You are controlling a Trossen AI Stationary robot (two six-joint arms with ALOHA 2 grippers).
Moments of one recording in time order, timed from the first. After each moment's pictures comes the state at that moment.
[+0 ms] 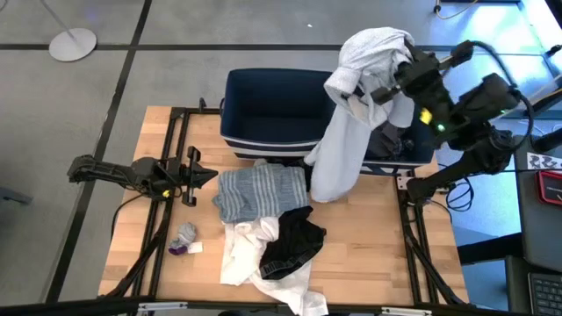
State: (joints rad) left arm -0.15 0.10 0.01 0.35 -0.23 0.06; right arm 0.14 1.31 1.87 0.07 1.29 -1.21
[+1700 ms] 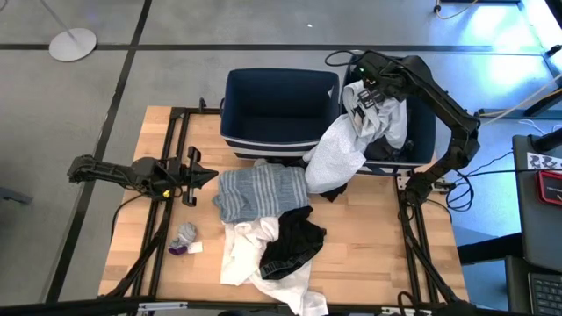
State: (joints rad) left arm -0.15 0.10 0.01 0.35 -0.23 0.05; right arm -0.72 1.58 1.87 -1.57 0.67 0.28
